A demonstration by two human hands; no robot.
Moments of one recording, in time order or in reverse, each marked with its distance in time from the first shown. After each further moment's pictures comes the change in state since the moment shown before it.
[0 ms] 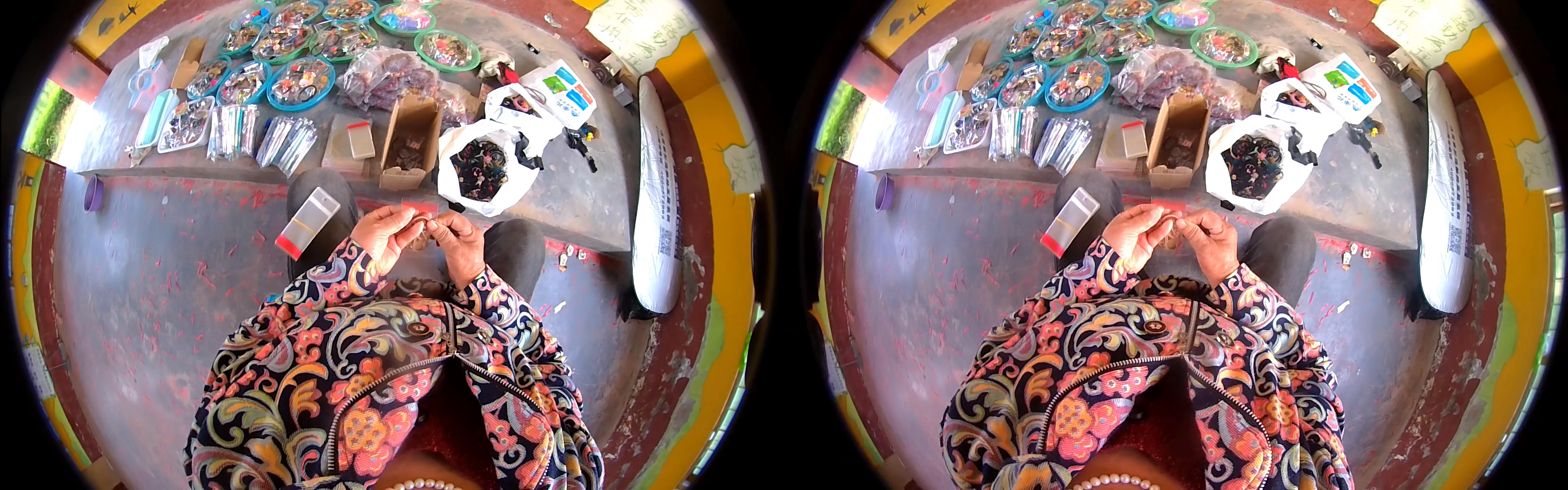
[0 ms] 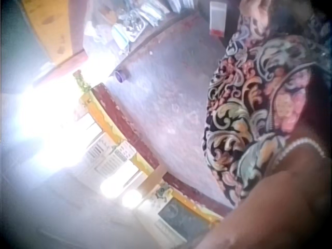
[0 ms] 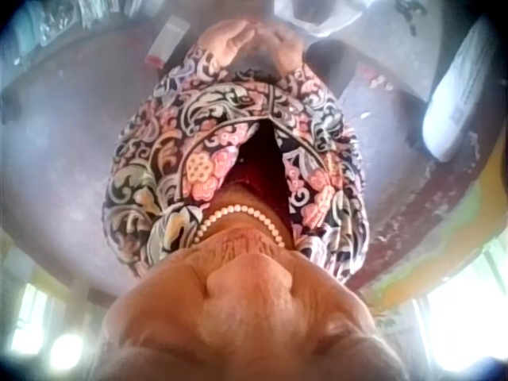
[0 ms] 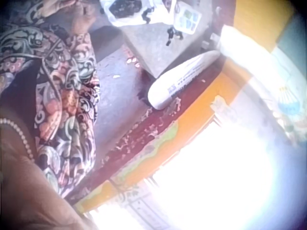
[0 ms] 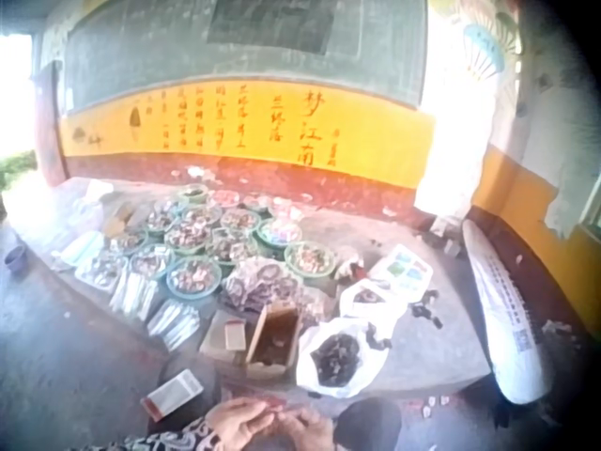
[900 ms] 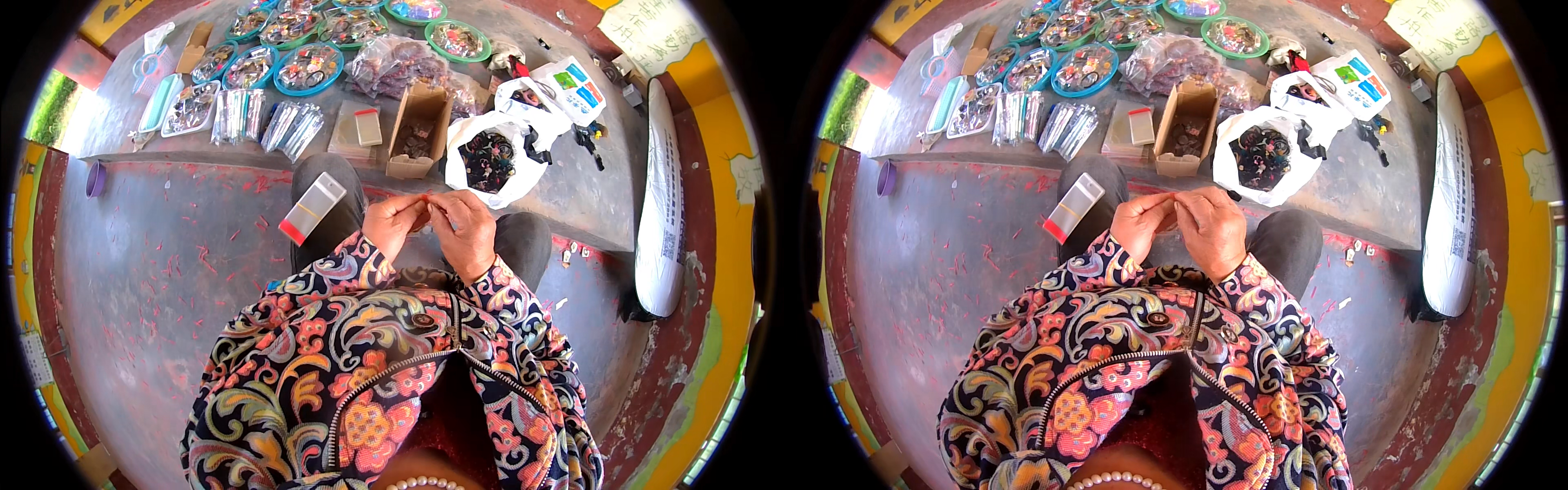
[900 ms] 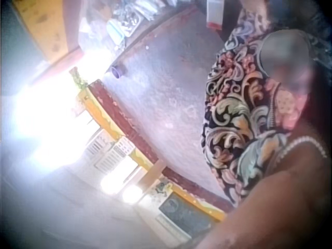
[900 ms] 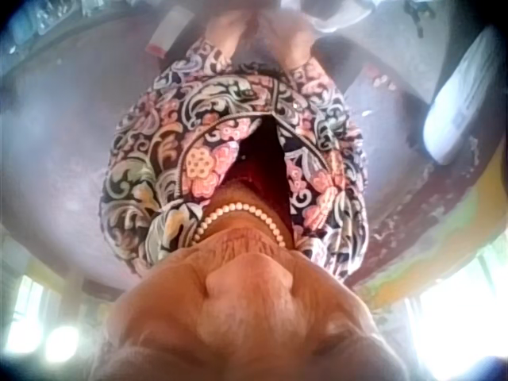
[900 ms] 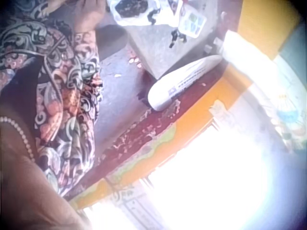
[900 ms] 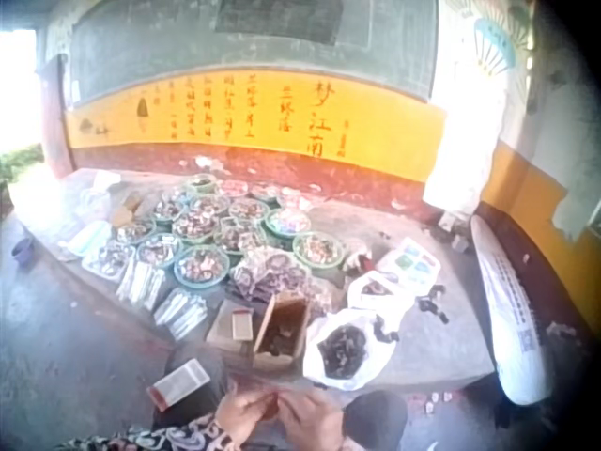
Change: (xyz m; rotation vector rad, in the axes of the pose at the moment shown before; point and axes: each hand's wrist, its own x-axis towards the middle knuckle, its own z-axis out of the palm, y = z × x) left_hand -0.005 -0.008 0.007 0.529 0.101 0.209; right_hand 0.016 -0.035 0.019 -0.863 0.050 -0.492
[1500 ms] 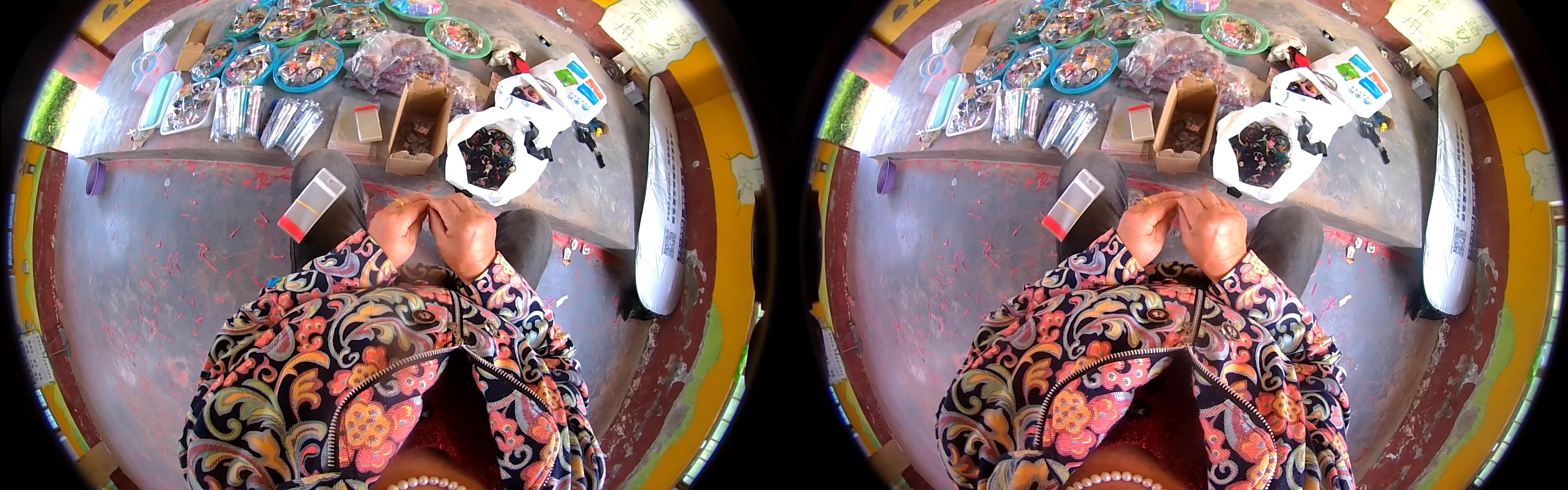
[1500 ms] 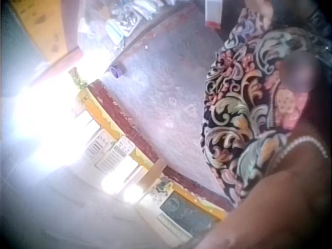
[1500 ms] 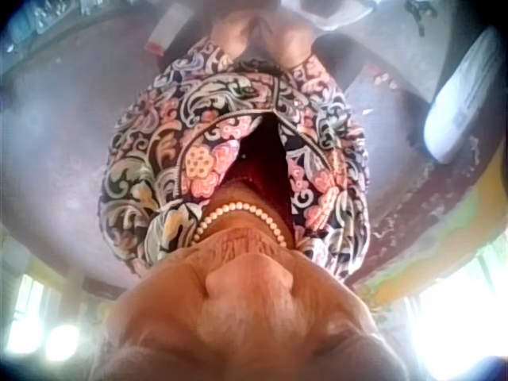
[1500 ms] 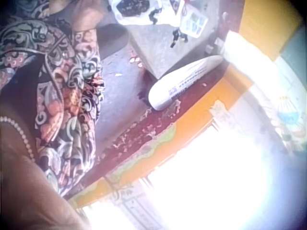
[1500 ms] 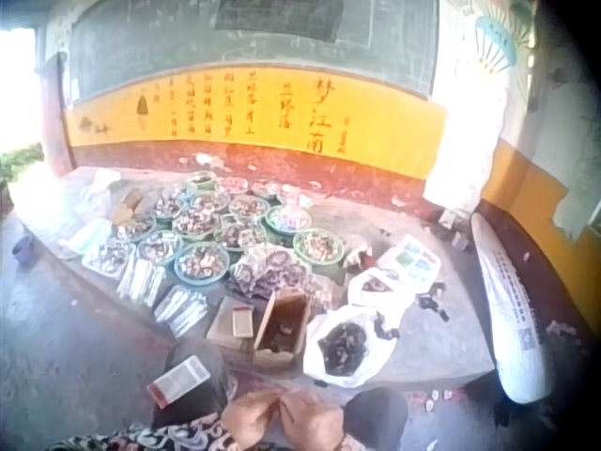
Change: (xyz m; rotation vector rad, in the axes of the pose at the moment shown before) left_hand 0.002 -0.009 -0.008 0.891 -0.115 0.736; right_hand -0.007 0.004 0.001 -0.239 -0.097 -0.073
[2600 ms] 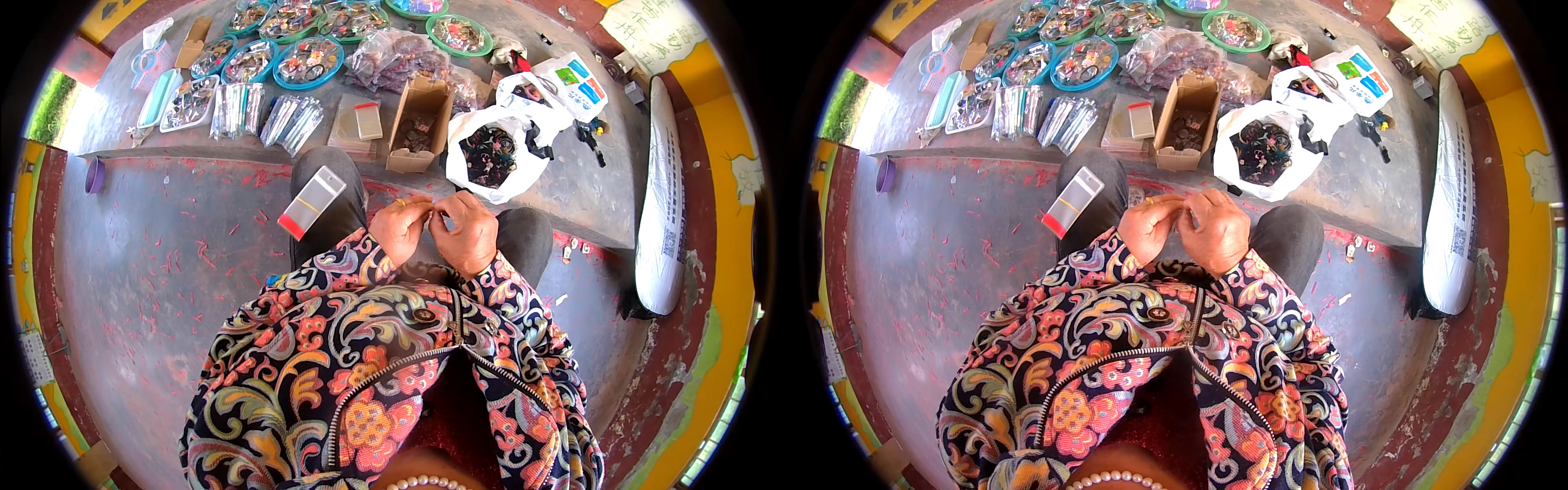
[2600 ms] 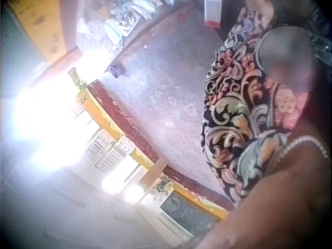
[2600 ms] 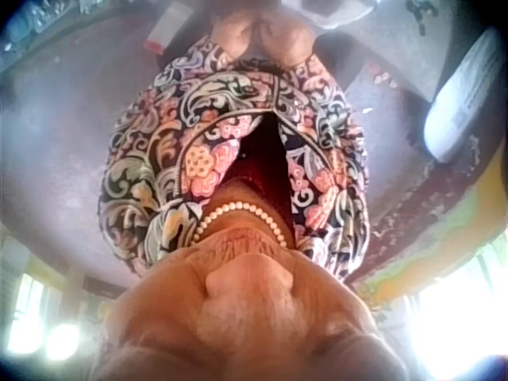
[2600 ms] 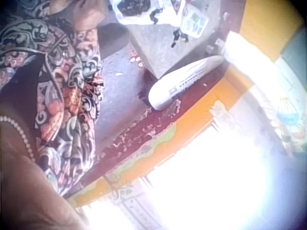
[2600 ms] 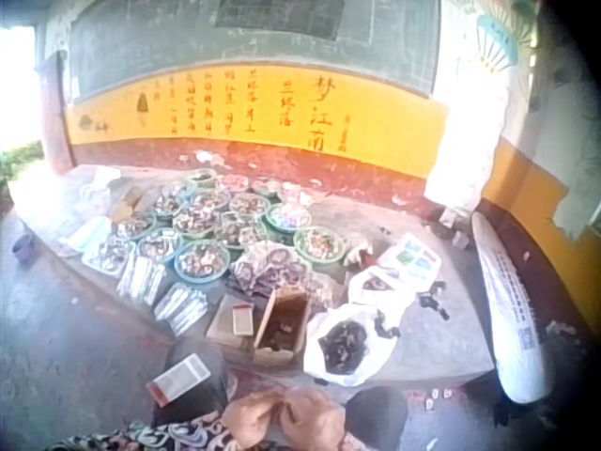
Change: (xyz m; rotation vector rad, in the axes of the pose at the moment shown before) left_hand -0.002 -0.004 0.003 0.014 0.018 0.004; right_hand -0.001 -0.001 -0.002 0.104 0.022 0.082
